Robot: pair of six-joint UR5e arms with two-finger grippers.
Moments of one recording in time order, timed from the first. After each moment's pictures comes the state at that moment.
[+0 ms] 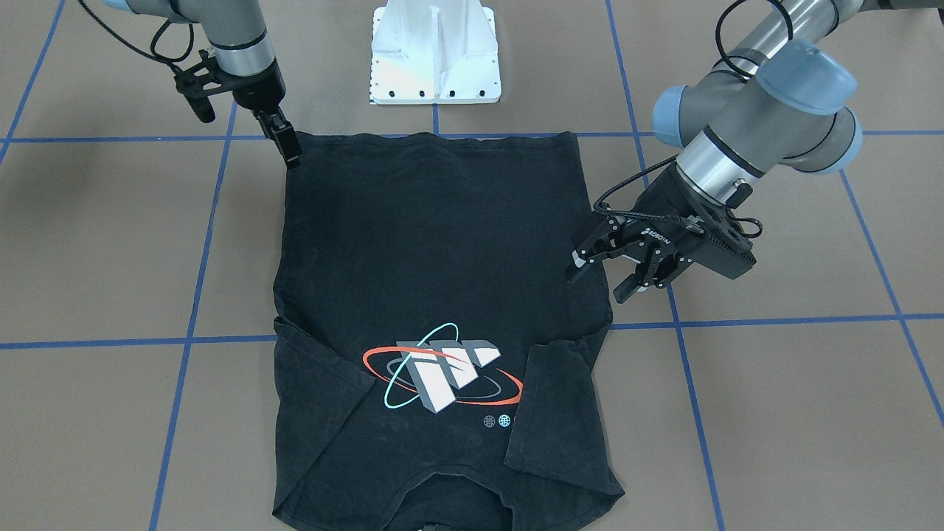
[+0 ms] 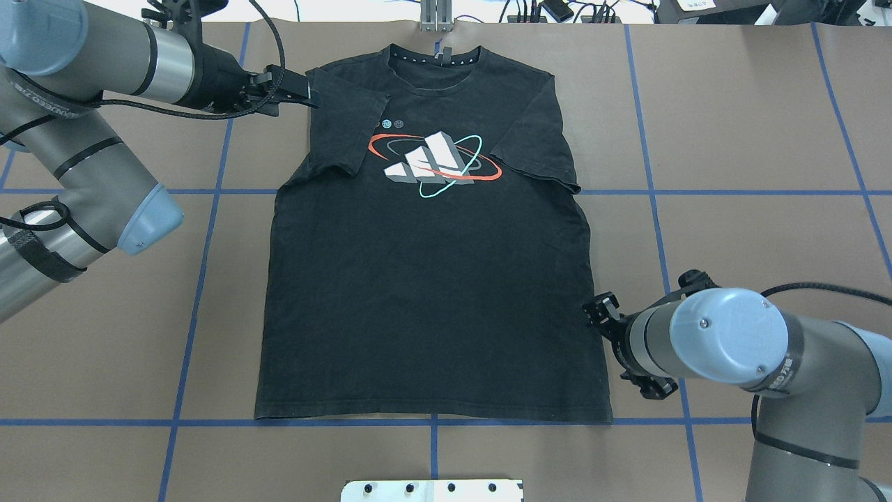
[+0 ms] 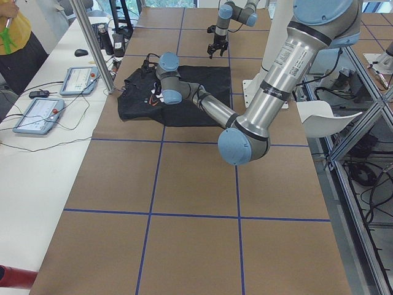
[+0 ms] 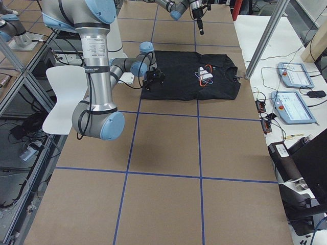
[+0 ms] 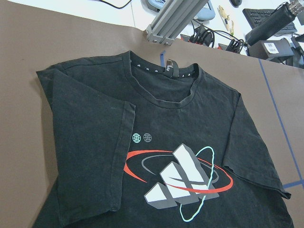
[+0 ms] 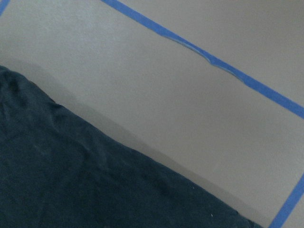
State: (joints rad) left arm -0.91 -2.10 -1.57 -2.40 -2.08 -1.19; right arm 0.32 -1.44 2.16 -1.49 1.68 2.39
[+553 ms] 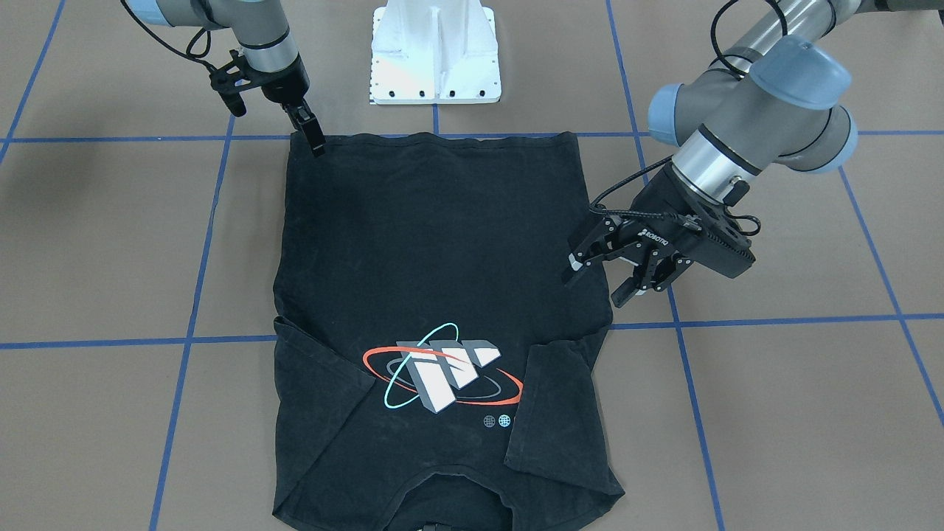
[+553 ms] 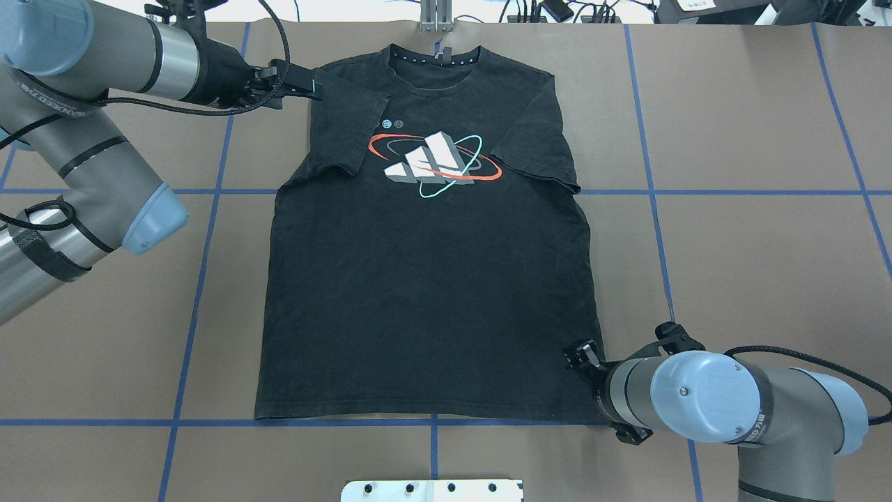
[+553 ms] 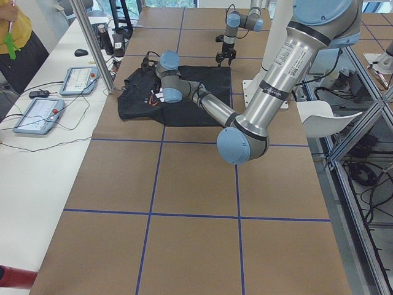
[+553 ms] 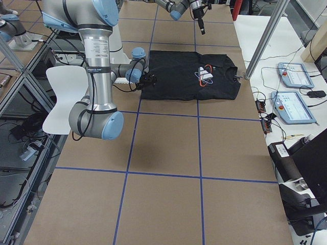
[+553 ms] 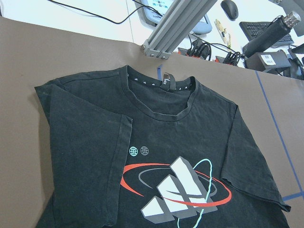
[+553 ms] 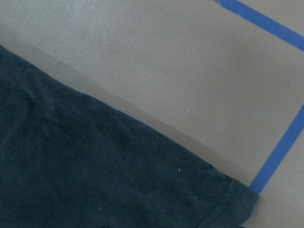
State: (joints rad) left arm -0.91 -2.11 -1.57 -2.40 -2.06 -1.19; right arm 0.22 -1.48 2.09 -1.35 1.63 2.46
